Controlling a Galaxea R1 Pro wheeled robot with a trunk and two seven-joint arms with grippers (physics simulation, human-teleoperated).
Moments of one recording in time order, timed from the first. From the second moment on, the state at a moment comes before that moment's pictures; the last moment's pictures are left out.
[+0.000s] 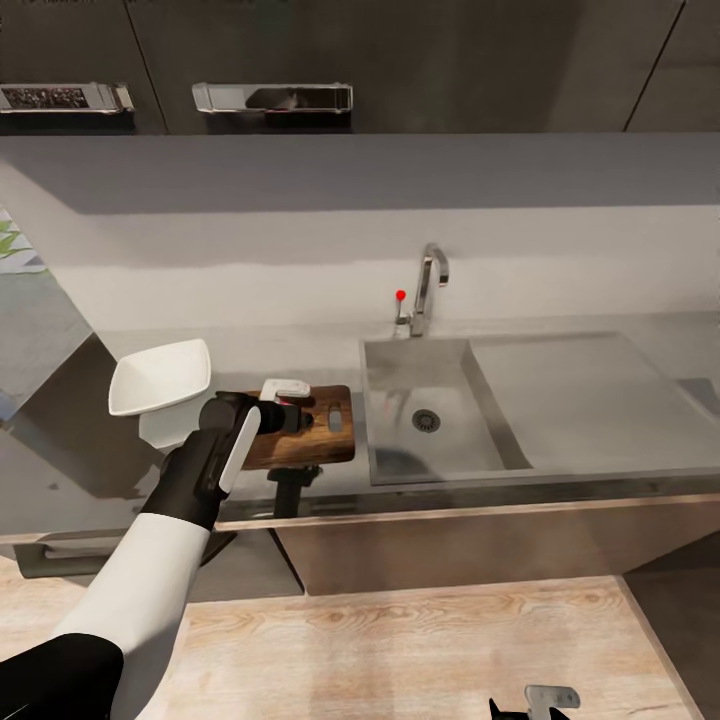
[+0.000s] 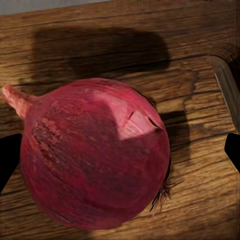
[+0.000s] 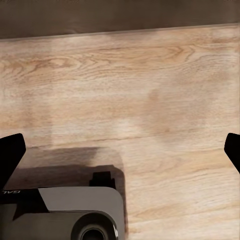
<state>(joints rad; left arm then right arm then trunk) -0.92 -0.06 -0.14 -1.13 0.11 0.99 0.02 -0.26 -0.16 0.51 -0.43 -0.53 -0.20 -0.13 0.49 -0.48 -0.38</state>
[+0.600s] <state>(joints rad) -0.92 -0.06 -0.13 -1.15 0.11 0.99 0.02 -0.26 -0.16 0.51 -0.43 -0.53 -0.20 -0.13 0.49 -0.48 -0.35</state>
